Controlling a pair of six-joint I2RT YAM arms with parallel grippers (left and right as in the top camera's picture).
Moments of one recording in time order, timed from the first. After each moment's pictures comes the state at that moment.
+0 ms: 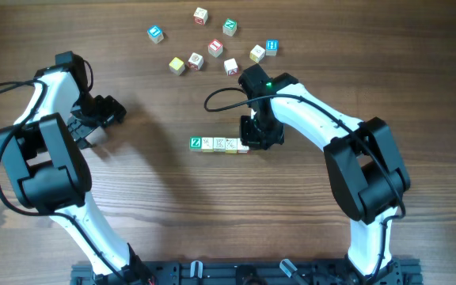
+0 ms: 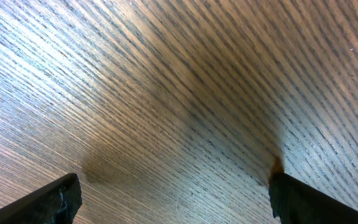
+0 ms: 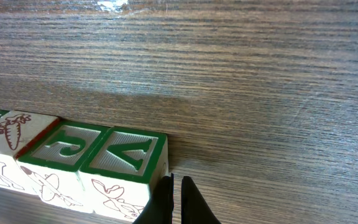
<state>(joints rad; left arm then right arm) 0.26 2.11 1.49 -1.00 -0.03 -0.52 0.53 2.08 1.46 -0.96 -0.24 0.52</state>
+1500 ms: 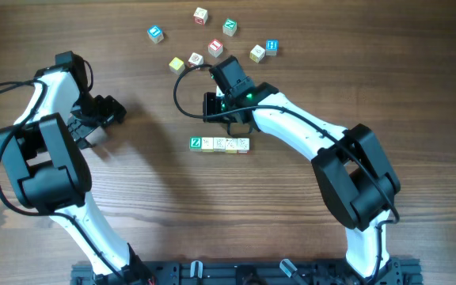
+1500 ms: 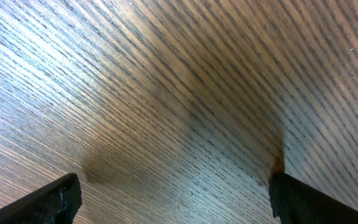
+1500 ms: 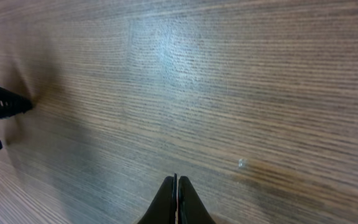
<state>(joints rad) 0.26 2.11 1.49 -1.00 -0.03 -0.52 0.64 2.08 1.48 -0.40 -0.23 0.63</state>
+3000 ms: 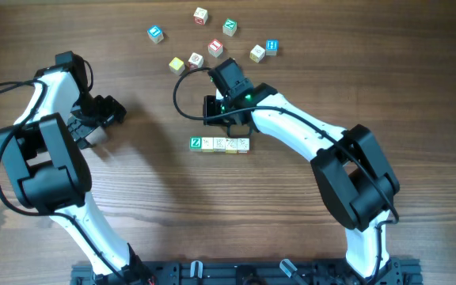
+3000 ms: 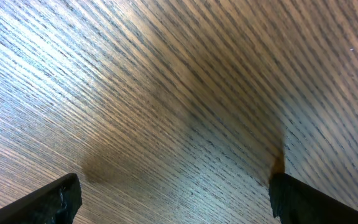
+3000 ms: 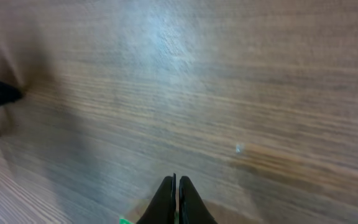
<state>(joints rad) 0.26 2.11 1.49 -1.00 -0.03 -0.52 0.65 2.08 1.48 -0.45 -0.23 0.63</state>
